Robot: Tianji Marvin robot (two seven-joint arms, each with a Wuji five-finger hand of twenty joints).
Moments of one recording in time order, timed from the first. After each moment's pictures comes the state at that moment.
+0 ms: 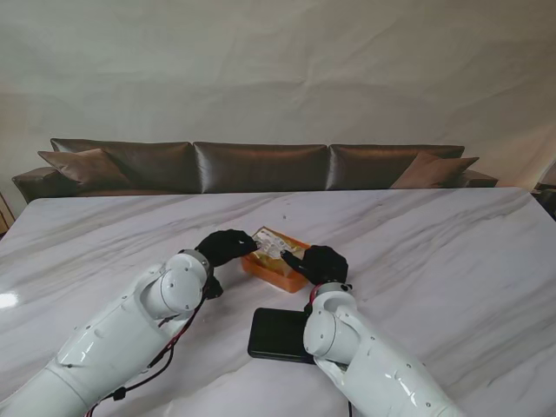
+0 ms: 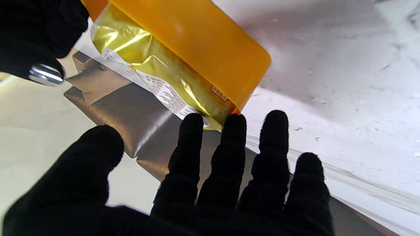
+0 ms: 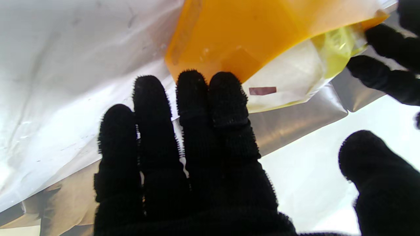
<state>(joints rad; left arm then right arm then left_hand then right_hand) 1.11 -1.18 -0.83 -1.23 0.34 0.20 -0.01 -1.23 -1.33 0.79 -1.18 -0.44 0.41 -0.52 0.38 -0.18 0.38 0.06 0.56 0.00 0.47 0.33 0.70 0.14 0.27 0.26 0.51 0.22 0.59 0.58 0.30 0.17 -0.19 0.80 0.03 -0.31 0.76 0.13 1.04 0.14 0.84 0.48 1.18 0.16 0.47 0.44 0.96 0.26 0.63 0.48 0.47 0.33 1.21 0.43</state>
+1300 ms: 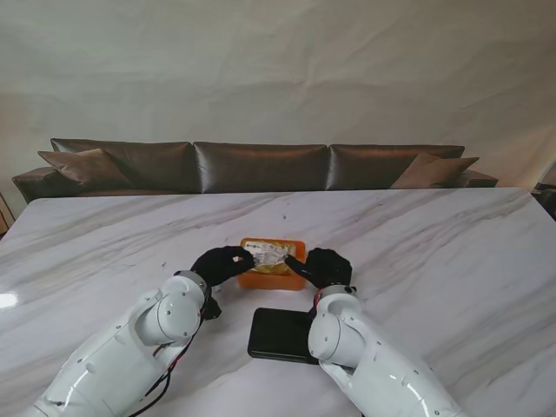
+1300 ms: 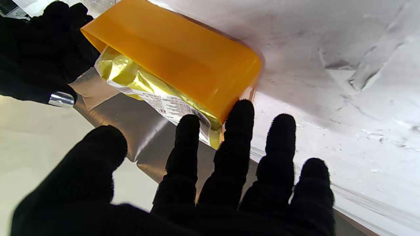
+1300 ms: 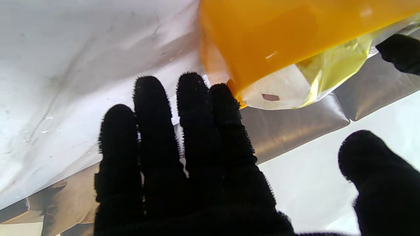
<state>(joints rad) 1.26 -1.16 -0.90 -1.37 0.41 0.24 0.02 -1.26 -1.30 0.80 -1.24 -0.48 0.45 -0.46 0.42 -0.16 0.34 0.06 0.54 -0.04 0.47 0.33 0.74 0.19 0.56 0.40 0.49 0.29 0.55 0.57 0.25 0.22 -0.19 0.75 0.03 -0.31 0.76 0.13 0.92 0.18 0.59 0.41 1.15 0.17 0.45 0.44 0.95 0.26 0.63 0.48 0.46 0.32 1.20 0.44</state>
